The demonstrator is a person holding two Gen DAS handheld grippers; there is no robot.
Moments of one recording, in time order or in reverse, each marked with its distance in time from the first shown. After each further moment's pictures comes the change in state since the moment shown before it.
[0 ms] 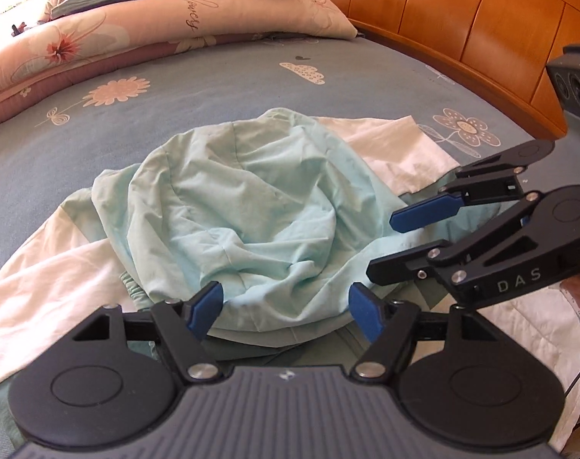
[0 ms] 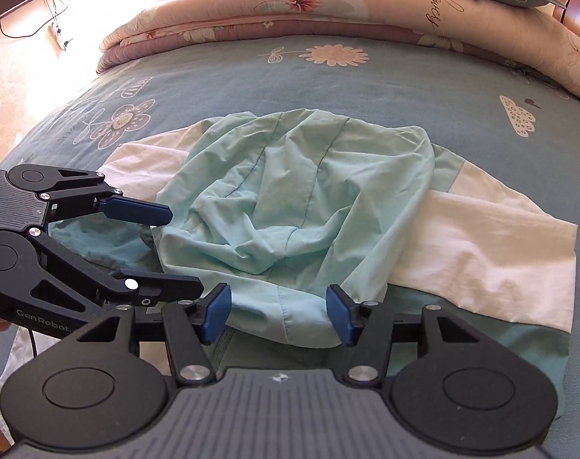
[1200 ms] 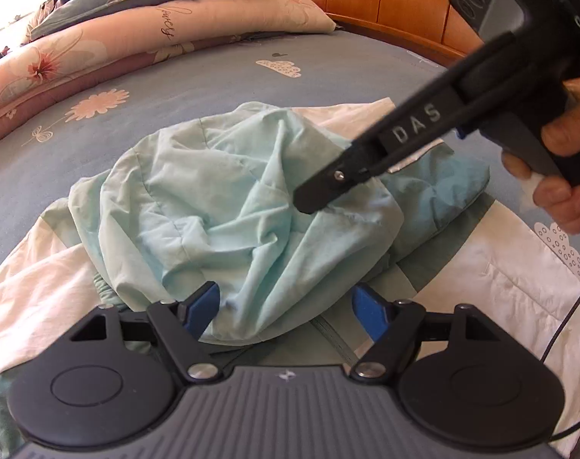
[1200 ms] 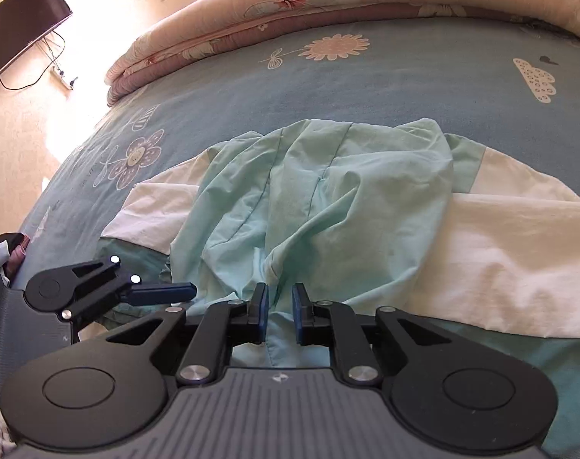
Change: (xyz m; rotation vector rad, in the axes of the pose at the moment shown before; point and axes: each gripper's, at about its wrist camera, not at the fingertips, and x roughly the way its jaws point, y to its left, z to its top) left arm 0.007 -0.028 -0.012 0.084 -0.018 0.024; right arm 0.005 -0.020 0.024 0.138 -0.003 0.148
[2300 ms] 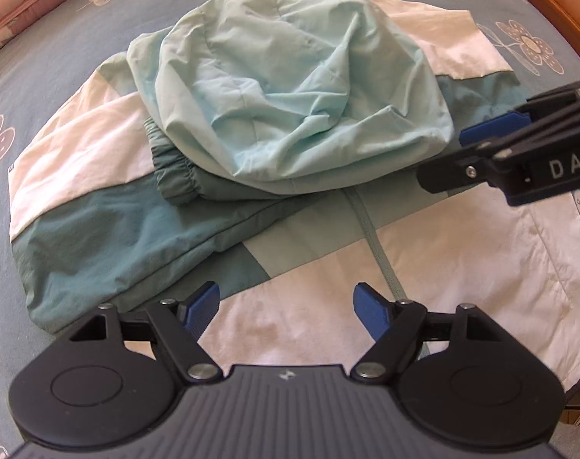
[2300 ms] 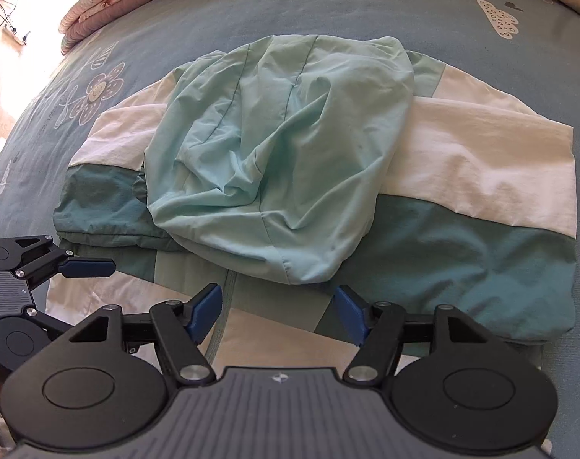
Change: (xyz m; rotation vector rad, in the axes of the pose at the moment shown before) left arm 0.003 0.001 -0.028 -0.254 0.466 0.163; right arm -0.006 0.009 -0.040 0.045 0.236 -0.159
